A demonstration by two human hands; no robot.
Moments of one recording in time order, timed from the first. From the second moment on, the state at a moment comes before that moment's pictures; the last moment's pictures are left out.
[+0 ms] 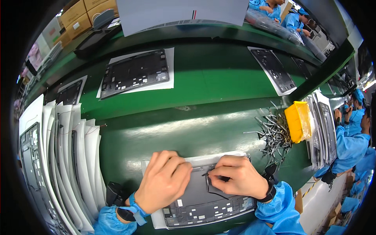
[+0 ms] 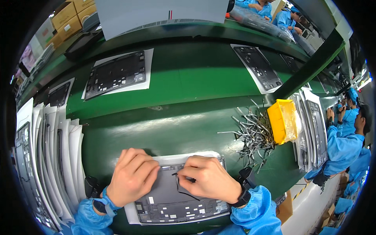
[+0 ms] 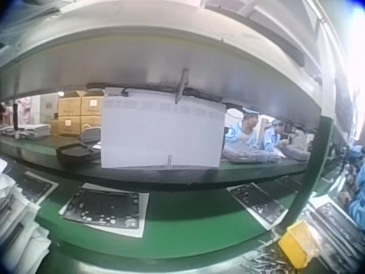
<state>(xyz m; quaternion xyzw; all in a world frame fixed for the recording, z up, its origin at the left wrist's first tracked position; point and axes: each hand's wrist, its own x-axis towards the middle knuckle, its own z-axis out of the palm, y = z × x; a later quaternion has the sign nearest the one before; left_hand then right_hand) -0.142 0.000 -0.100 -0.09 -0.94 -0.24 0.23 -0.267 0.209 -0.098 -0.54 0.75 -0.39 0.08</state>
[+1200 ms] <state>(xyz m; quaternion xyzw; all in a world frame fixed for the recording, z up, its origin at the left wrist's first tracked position) -0.162 0.016 -0.126 -0.14 -0.92 -0.29 0.22 -0.276 0.204 -0.113 -0.47 0.80 -0.37 0.04</state>
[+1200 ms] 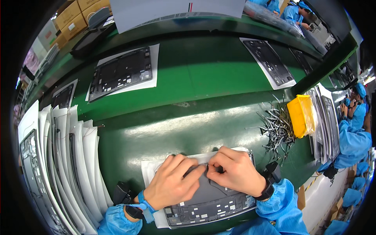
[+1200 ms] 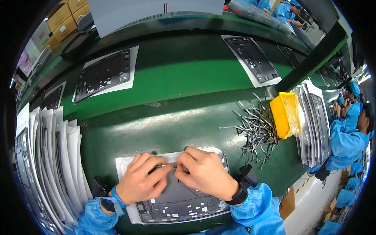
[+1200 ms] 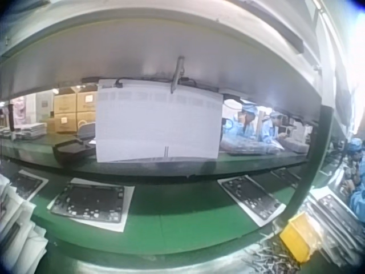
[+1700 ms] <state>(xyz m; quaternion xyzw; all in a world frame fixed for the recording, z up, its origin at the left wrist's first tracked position) -0.180 0.036 -0.127 -0.12 -0.92 -0.28 0.24 -0.293 0.217 -0.117 -0.52 0.76 -0.39 0.06</state>
